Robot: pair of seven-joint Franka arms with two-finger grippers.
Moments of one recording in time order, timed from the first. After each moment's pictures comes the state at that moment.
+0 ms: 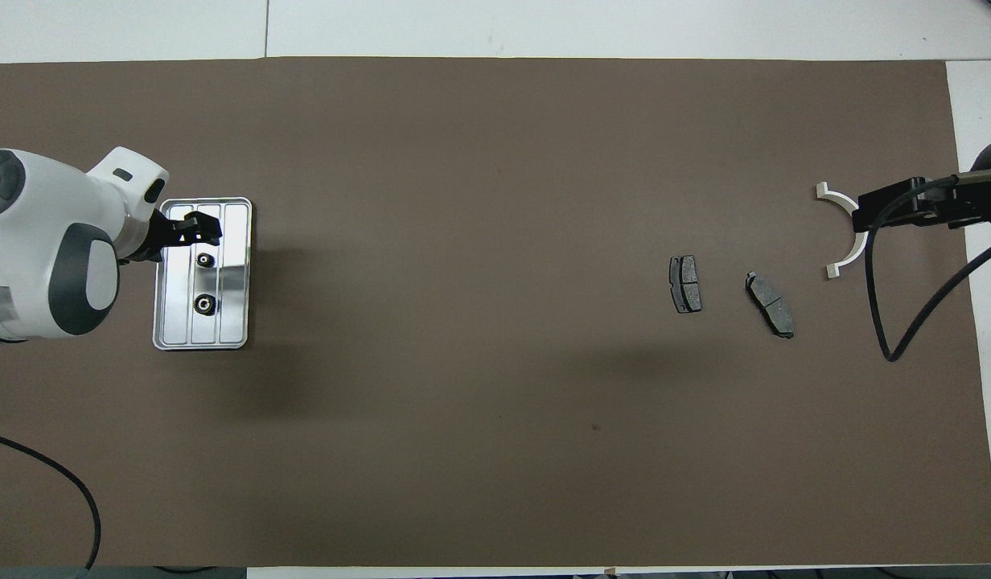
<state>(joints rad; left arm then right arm) 0.02 0.24 -0.02 -1.92 0.03 2.21 -0.23 0.06 0.03 -0.05 -1.52 0.02 1.58 0.00</state>
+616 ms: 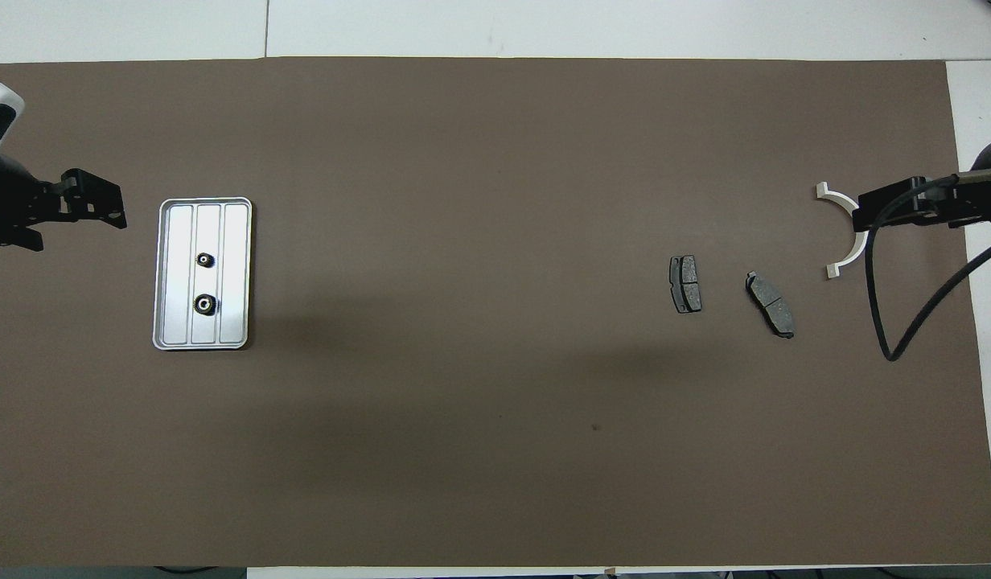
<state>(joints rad) 0.02 0.11 -0.03 -1.58 0.03 1.64 -0.20 0.06 0.03 -0.05 -1.52 0.02 1.58 0.00</state>
